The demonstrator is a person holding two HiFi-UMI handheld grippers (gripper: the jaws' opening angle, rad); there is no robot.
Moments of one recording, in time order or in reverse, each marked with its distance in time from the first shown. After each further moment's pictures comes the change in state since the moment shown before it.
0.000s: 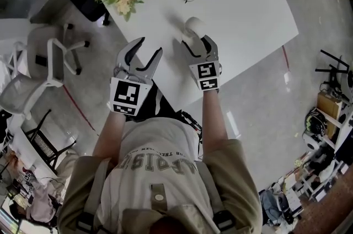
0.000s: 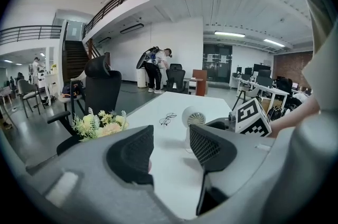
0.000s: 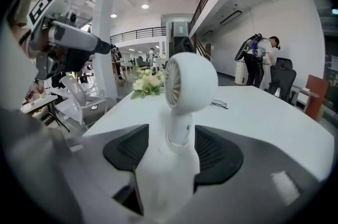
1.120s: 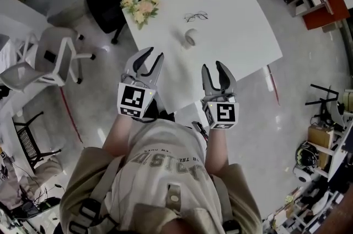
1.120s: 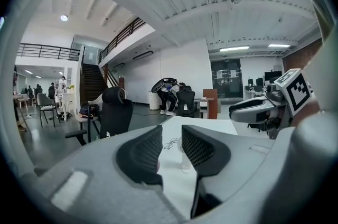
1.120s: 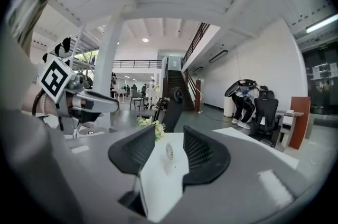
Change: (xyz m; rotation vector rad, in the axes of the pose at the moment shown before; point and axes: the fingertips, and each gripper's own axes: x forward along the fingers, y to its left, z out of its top) left arm -0.092 -0.048 0.066 0.018 -0.252 0.169; right arm -0.216 0.009 0.124 -0.020 -0.364 -0.138
